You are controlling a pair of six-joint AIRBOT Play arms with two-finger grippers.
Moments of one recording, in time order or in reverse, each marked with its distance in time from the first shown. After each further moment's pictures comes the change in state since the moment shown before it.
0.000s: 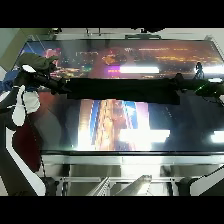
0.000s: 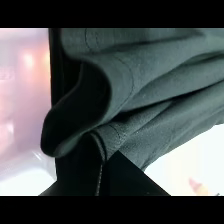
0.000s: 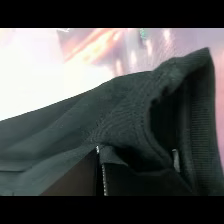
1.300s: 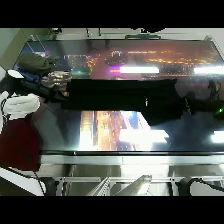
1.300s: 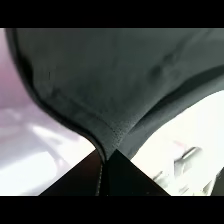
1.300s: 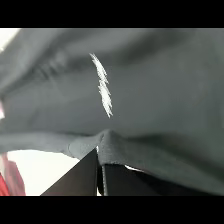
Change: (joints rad) left arm 0.040 0.360 -0.423 -0.035 -0.029 0.097; right arm -0.094 0.524 -0.540 -0.040 0.196 0.042
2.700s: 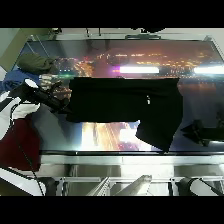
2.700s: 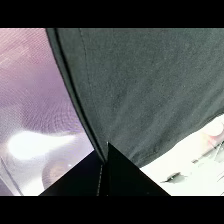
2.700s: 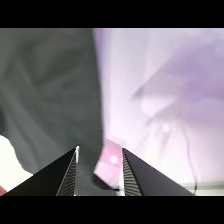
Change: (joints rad) left arm -0.088 0.031 -0.240 0.142 0.105 0.038; right arm -0.252 0.238 -0.404 -0.393 0.075 0.206
